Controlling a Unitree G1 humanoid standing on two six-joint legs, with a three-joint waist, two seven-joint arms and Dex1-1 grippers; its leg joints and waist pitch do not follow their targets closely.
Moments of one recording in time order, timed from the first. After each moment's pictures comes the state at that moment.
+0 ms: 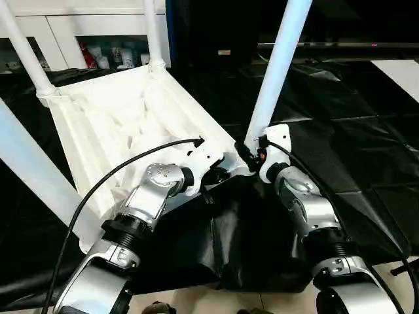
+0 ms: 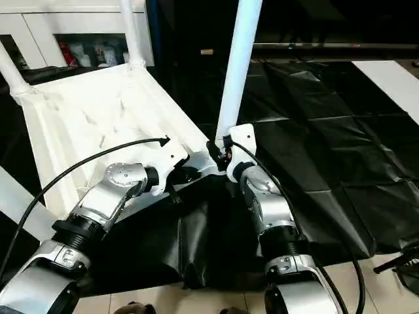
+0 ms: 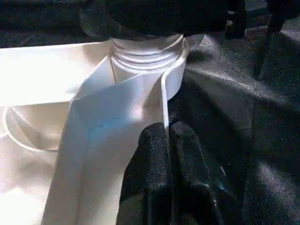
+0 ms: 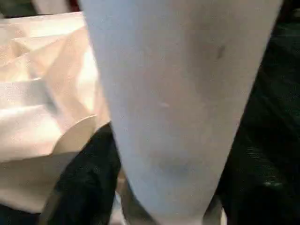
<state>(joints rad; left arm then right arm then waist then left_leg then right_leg) -0.65 0.15 -0.24 0.57 0.09 0.25 -0.80 -0.58 -0.06 -0.01 0.60 0.10 0.13 0.39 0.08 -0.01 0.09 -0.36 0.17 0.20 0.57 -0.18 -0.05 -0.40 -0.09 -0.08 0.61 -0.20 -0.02</state>
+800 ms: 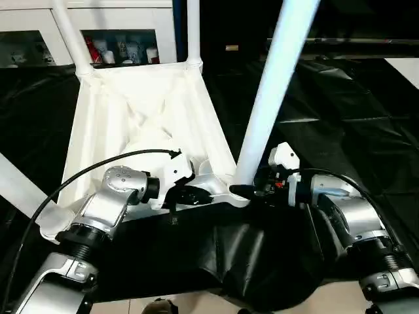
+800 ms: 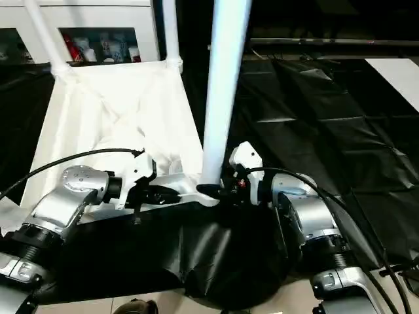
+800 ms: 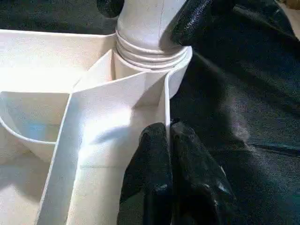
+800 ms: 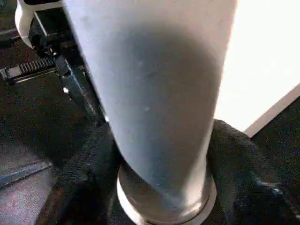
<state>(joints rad) -0.54 0.37 -0.24 0.43 -0.03 0.18 -1.22 -0.47 -0.35 0.15 0.40 0.20 0.18 1.09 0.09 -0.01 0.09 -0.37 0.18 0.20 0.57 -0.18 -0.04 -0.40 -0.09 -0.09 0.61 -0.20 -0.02</state>
